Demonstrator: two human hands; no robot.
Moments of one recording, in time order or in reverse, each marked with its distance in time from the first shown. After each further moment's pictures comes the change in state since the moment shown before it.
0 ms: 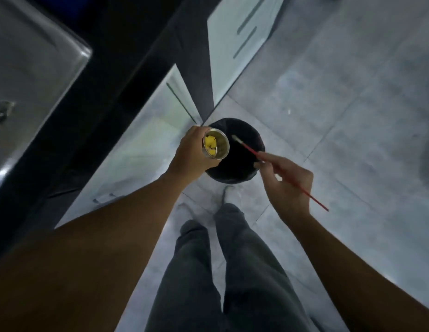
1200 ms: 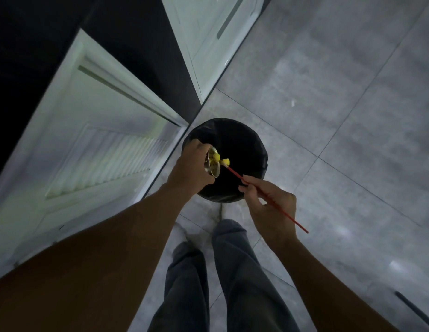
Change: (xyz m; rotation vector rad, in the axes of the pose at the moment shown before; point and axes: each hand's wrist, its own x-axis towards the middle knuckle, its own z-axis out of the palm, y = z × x) left_hand 0.082 -0.063 0.109 0.271 -0.315 -0.109; right_hand 0.020 0.138 0.077 0.005 -0.042 0.072
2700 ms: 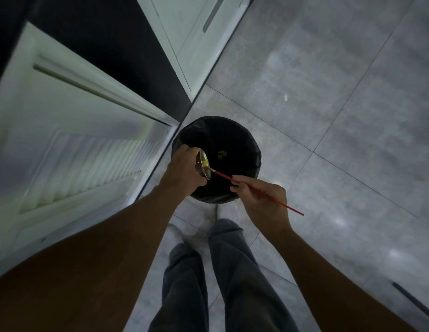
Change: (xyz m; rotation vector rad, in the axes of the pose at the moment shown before) left_hand 0.012 0.003 0.011 -0.030 -0.070 -0.129; right_hand 0.017 0.042 0.006 0.191 -0.133 0.191
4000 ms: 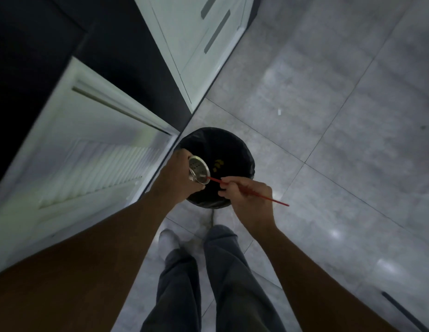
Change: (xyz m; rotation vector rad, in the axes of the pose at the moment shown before) left_hand -0.023 -0.004 -0.022 -0.096 0.107 0.075; right_hand -0.002 -0.054 0.006 0.066 -0.030 0.161
